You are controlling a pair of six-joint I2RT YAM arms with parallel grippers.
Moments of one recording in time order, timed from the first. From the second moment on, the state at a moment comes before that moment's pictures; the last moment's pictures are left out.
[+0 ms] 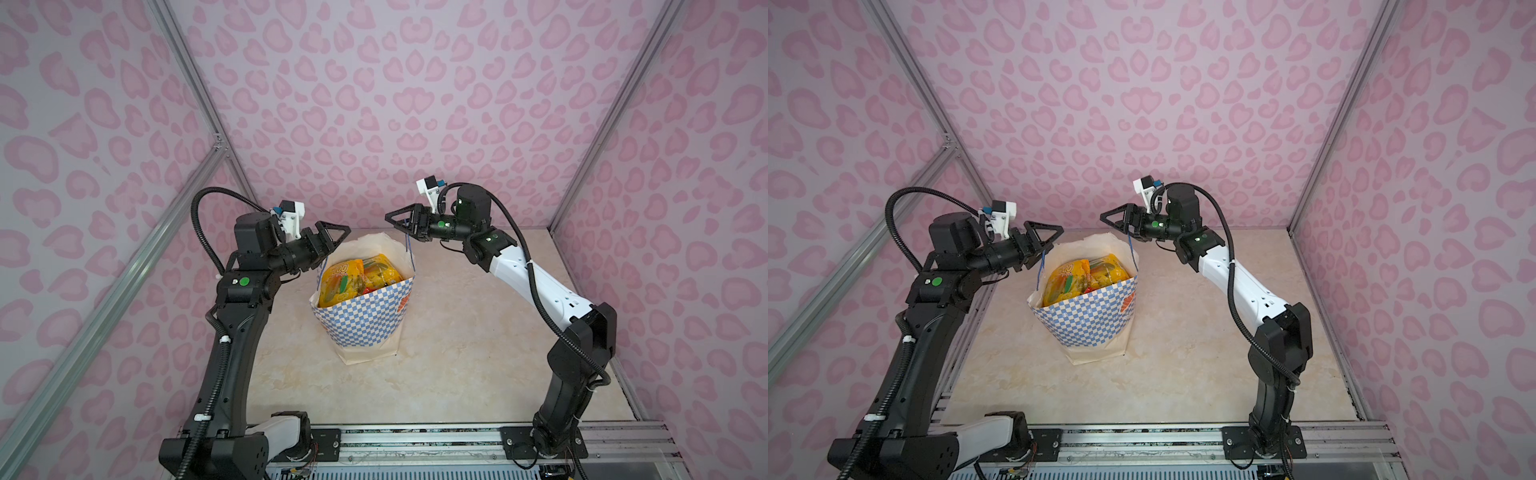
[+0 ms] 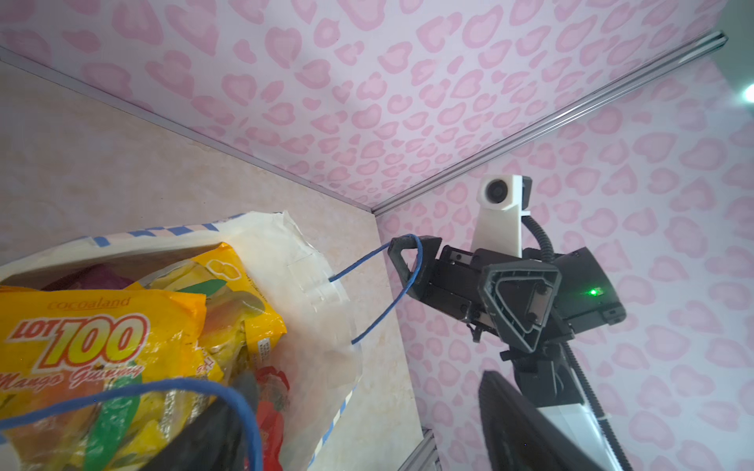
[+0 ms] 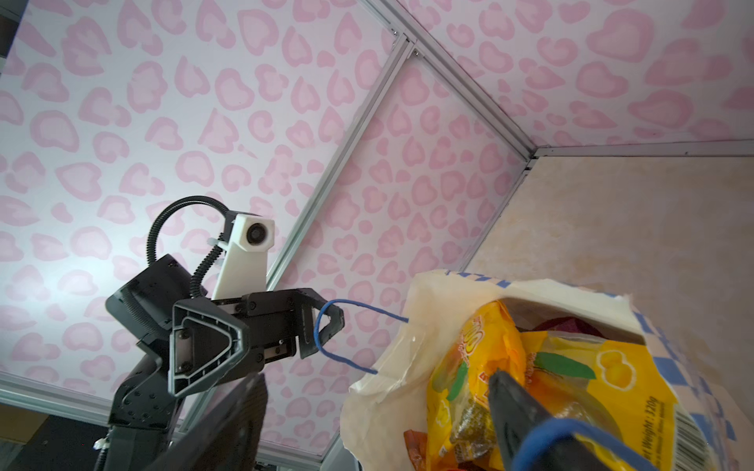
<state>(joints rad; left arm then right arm) -0.01 1.23 1.43 -0.56 0.77 -0.78 0.53 1.83 1.79 -0.03 -0.80 0.90</state>
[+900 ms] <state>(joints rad) -0.14 1.49 1.80 -0.60 0.78 -0.90 0.39 1.59 1.71 -0.27 -0.70 0.86</state>
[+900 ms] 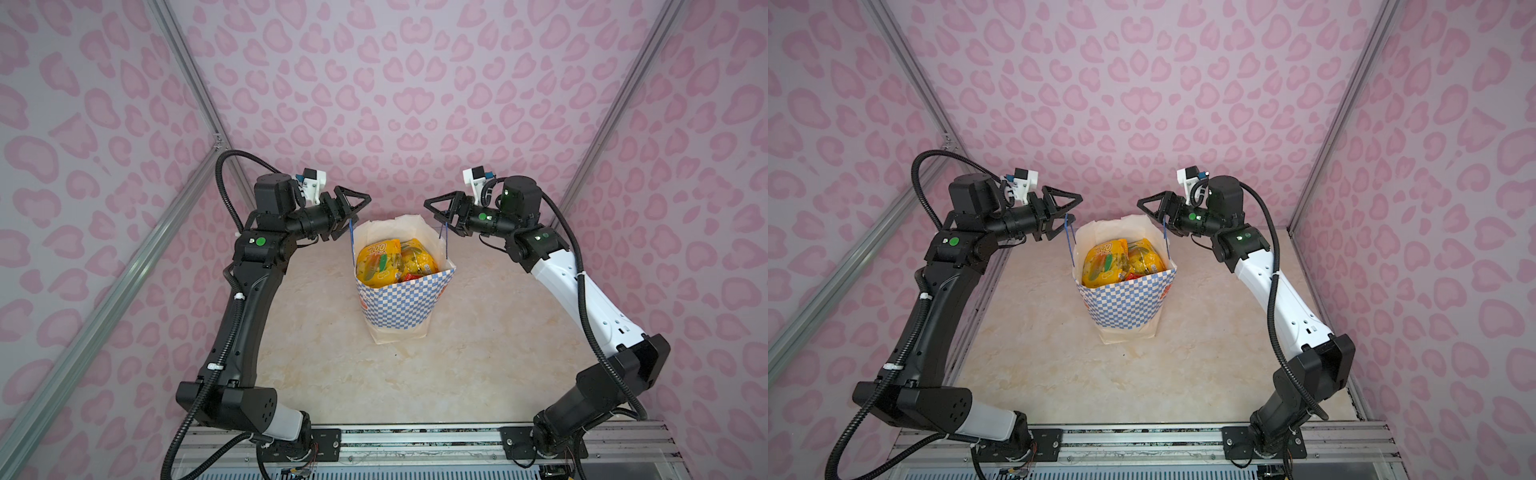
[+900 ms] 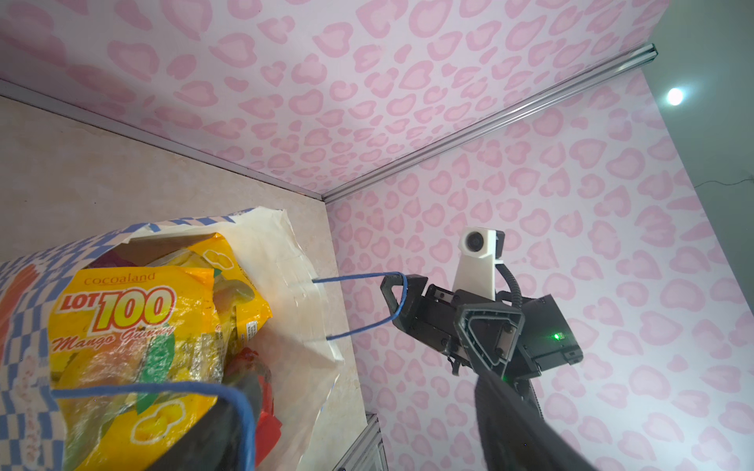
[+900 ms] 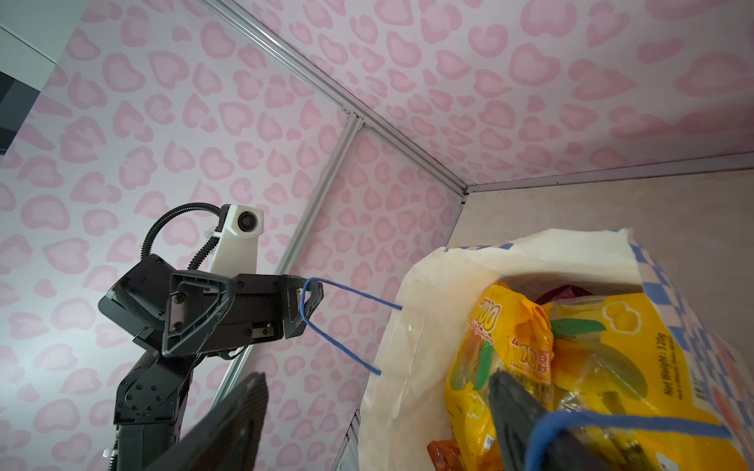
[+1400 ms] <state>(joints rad) -0.14 1.44 1.57 -0.47 0.73 -0.86 0.38 1.48 1.47 -0.14 -0.64 0.81</state>
